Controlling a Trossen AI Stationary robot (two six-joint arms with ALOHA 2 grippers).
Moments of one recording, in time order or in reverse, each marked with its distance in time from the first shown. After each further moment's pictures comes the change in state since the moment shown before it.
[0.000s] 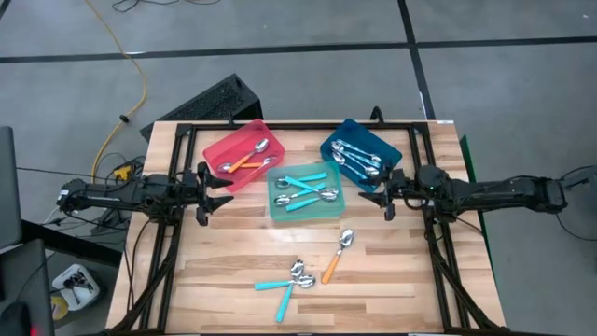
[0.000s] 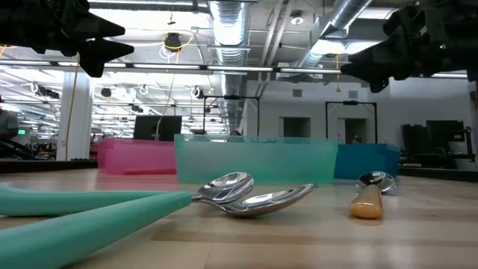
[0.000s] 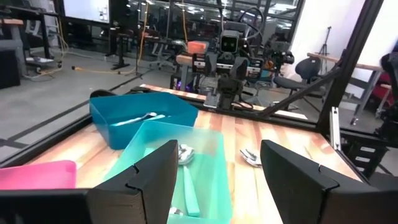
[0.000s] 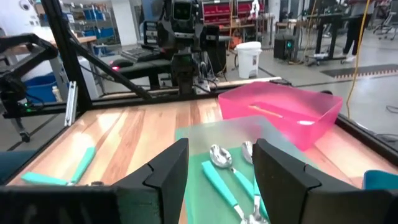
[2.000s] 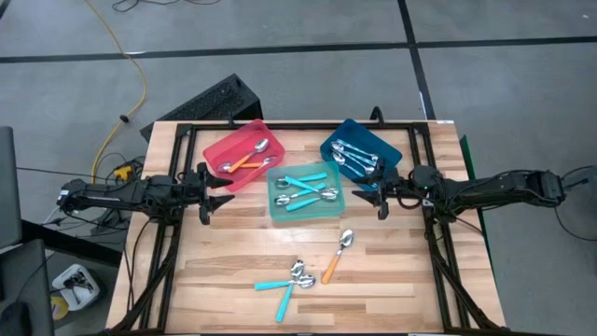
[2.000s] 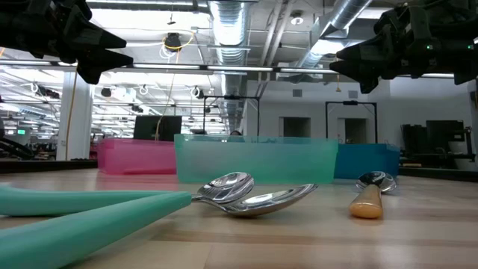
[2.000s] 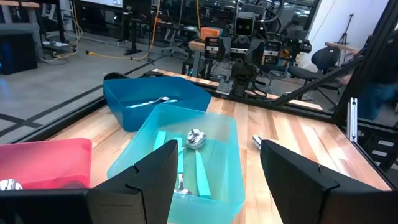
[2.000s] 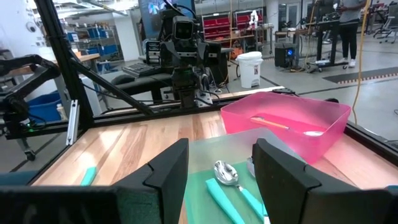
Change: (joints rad) left arm 0.000 0.000 0.000 -0.069 -0.049 -0.031; right arm 0.000 0.189 0.000 0.246 -0.001 0.049
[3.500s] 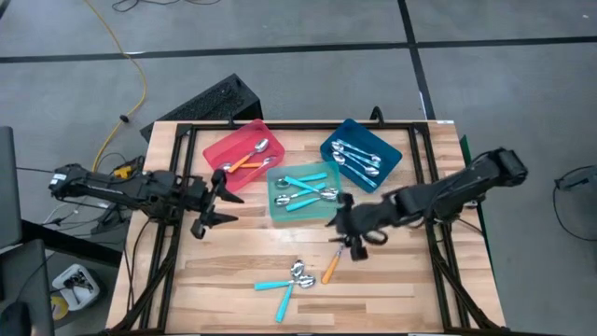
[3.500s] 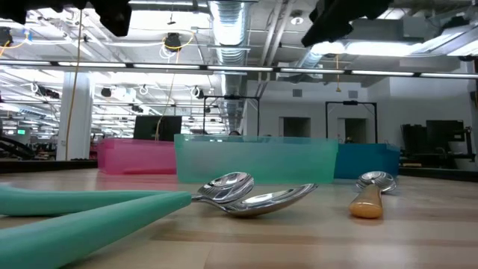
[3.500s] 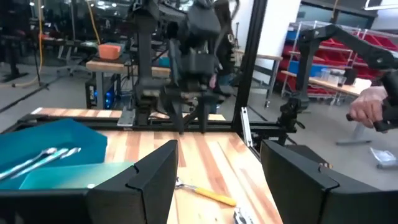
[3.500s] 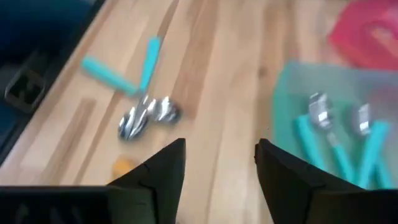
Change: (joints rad) left arm -0.079 0.342 0.210 0.247 0.326 0.069; right arm 0.470 0.588 0.875 -1.034 0.213 -0.079
